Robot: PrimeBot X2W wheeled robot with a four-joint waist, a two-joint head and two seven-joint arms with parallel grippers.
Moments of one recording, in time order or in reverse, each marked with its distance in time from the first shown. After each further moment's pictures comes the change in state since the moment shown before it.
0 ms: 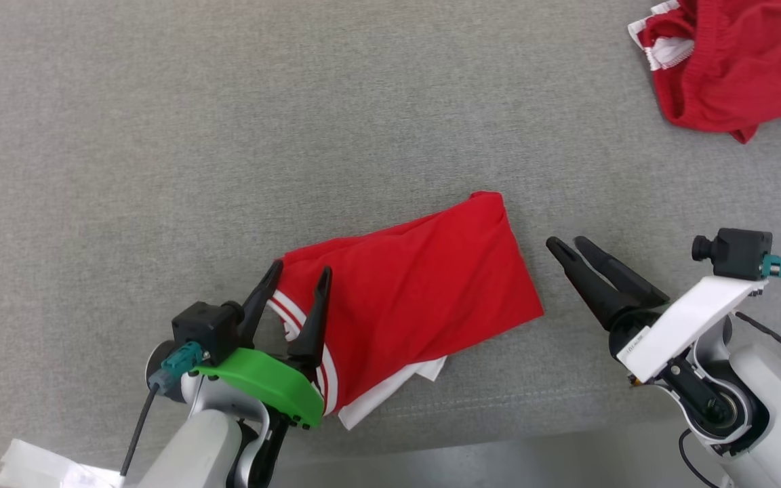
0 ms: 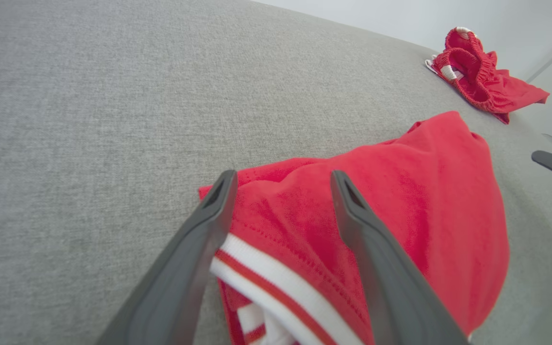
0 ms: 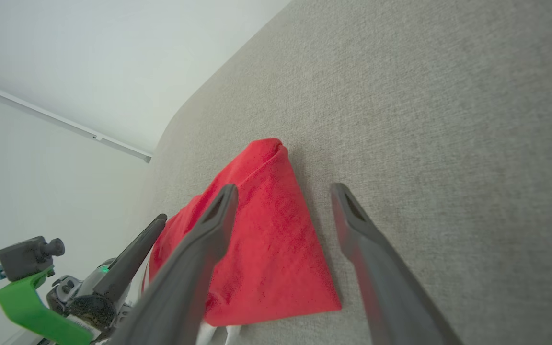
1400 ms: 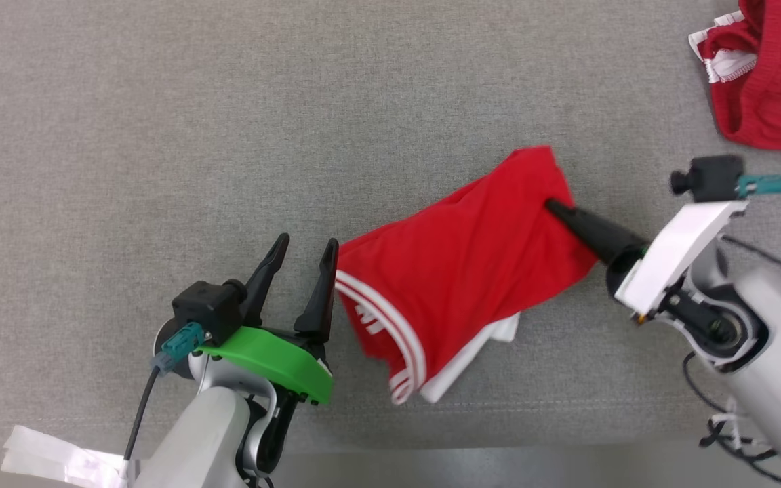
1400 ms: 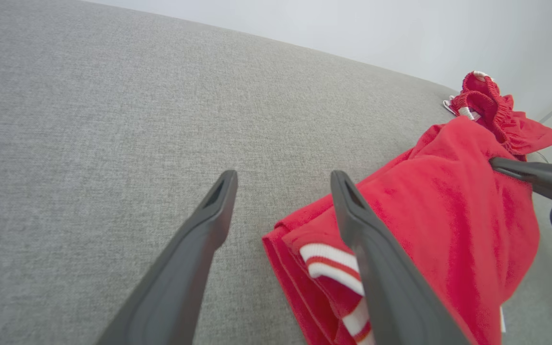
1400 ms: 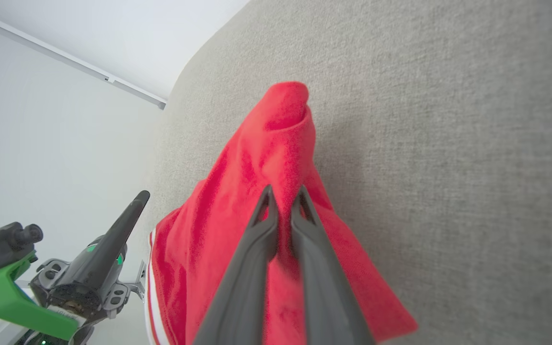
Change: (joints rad) left arm -0.056 -0.043 0.021 0.038 0.000 -0.028 -0.040; right arm -0.240 -0.003 0.078 0.214 0.085 0.077 0.186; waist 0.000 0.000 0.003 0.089
